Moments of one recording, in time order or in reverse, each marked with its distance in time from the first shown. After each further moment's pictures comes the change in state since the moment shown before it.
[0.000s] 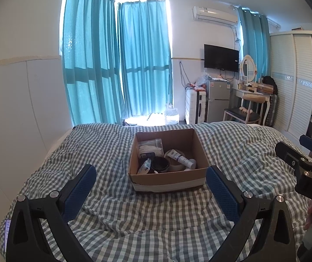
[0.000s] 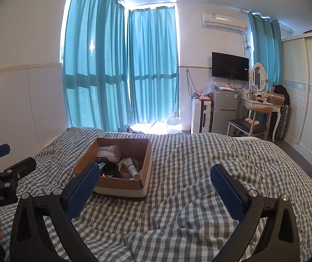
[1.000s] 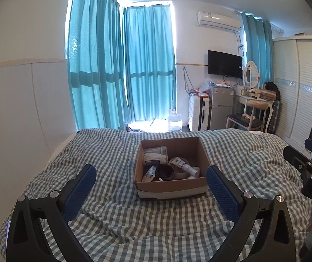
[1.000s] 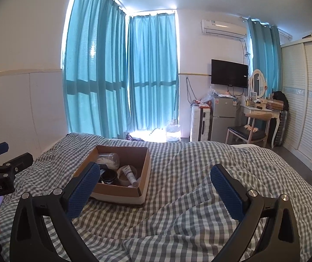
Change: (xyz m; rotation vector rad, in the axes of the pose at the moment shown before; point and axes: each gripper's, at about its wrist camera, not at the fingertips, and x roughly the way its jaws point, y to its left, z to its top) left arm -0.004 0.011 0.010 -0.015 -0.038 0.021; right arm -0.011 -0.007 0.006 -0.010 -0.042 -0.001
